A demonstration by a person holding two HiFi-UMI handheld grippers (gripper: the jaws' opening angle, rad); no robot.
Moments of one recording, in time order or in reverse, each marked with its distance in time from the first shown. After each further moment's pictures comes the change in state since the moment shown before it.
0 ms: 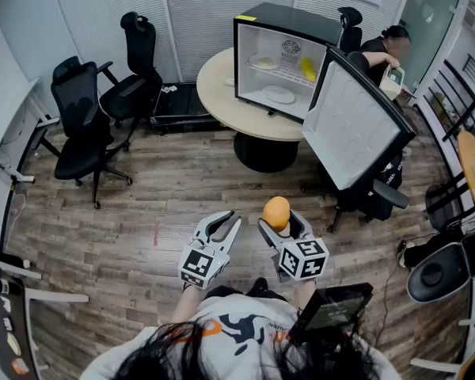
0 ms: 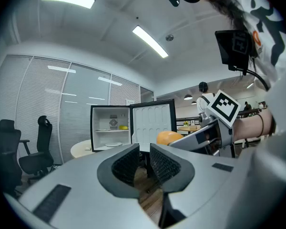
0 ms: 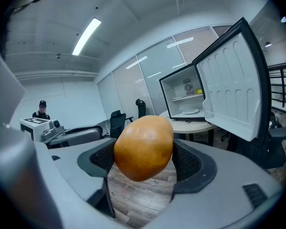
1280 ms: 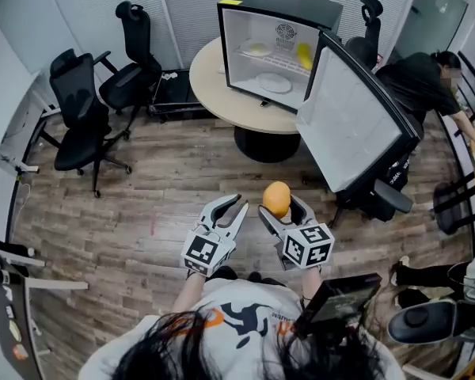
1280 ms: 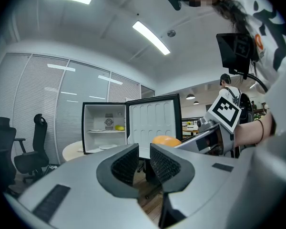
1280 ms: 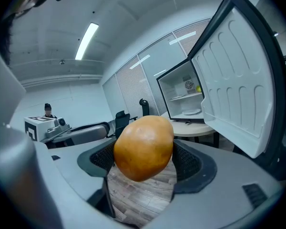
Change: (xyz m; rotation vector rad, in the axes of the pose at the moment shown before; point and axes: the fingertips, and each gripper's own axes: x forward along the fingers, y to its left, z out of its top) left arm 0.110 -0.030 0.002 -0.010 0.006 -0.009; right arm 0.017 -0.091 0.024 0.009 0.020 0.109
